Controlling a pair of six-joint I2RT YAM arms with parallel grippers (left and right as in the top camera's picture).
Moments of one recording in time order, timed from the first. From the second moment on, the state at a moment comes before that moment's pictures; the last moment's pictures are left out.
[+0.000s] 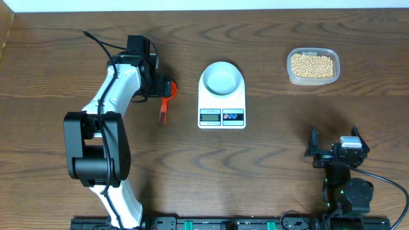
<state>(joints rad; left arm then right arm) -0.05 1.97 1.42 -0.78 0.02 -0.04 -0.02 0.01 0.01 -0.07 0.04 -0.06</state>
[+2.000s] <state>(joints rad) -0.05 2.01 1.42 -0.75 0.02 -0.04 -0.02 0.01 0.01 -0.07 0.04 -0.06</state>
